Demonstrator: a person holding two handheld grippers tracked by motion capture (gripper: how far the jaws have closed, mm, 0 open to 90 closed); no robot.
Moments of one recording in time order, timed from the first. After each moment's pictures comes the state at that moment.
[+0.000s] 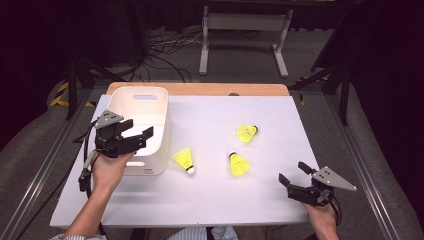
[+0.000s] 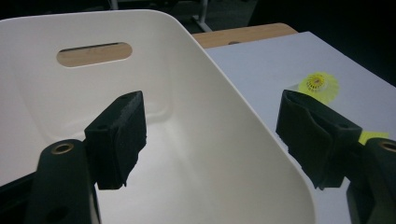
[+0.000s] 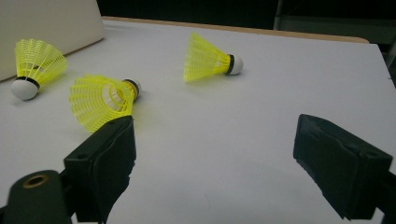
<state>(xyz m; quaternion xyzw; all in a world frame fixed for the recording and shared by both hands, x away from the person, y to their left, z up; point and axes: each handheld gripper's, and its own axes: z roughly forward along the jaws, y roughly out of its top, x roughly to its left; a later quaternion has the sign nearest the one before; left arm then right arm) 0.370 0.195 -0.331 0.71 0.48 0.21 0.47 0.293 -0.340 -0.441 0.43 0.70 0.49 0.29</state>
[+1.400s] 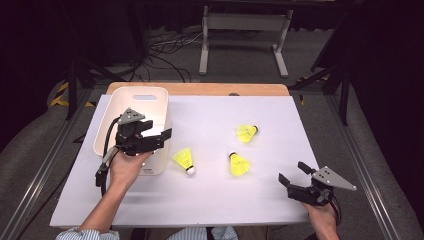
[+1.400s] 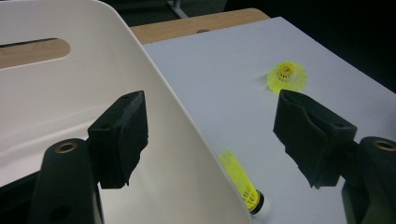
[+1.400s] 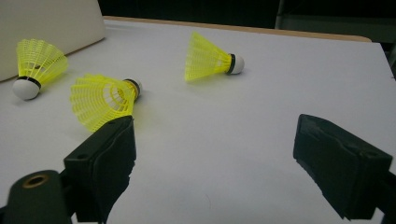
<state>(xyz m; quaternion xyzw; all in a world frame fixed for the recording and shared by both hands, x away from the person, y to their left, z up) 0.380 0.156 -0.332 0.74 0.45 0.17 0.47 0.294 -0.340 -0.441 0.43 0.70 0.49 0.28</state>
